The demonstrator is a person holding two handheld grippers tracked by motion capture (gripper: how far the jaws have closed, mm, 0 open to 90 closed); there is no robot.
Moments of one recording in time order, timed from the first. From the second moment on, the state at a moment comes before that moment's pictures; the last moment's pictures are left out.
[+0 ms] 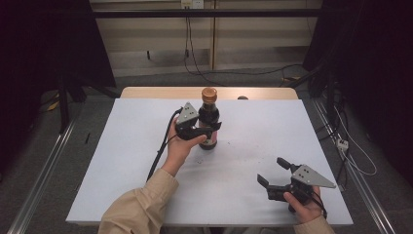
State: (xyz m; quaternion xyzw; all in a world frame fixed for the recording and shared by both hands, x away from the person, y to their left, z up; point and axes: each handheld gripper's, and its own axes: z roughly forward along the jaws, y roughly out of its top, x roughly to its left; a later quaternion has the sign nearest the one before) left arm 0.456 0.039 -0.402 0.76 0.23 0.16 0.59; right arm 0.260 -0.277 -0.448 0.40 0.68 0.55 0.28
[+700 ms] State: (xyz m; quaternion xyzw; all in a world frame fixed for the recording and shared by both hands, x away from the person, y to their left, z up) left arm 0.465 0.034 -0.410 0.76 0.23 0.16 0.59; right arm 0.259 -0.278 -0.450 0.40 0.68 0.55 0.27
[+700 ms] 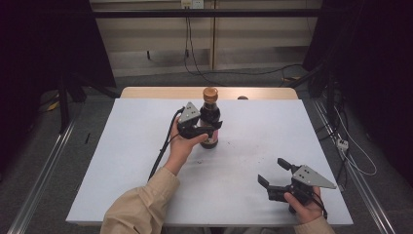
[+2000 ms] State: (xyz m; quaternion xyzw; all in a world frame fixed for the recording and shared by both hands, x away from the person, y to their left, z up) left arm 0.465 0.035 -0.412 0.76 0.22 0.15 0.59; right arm 0.266 -0.269 -0.452 0.40 0.69 0.54 0.26
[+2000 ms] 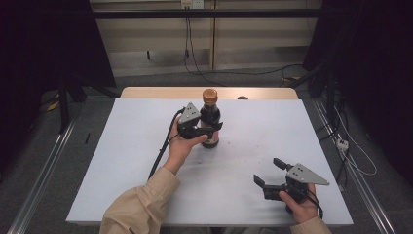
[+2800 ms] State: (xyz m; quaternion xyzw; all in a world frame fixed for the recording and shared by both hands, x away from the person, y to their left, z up) left arm 0.463 0.036 -0.413 0.76 0.23 0.15 0.59; right arm 0.305 -0.252 -0.427 0.44 0.69 0.54 0.21
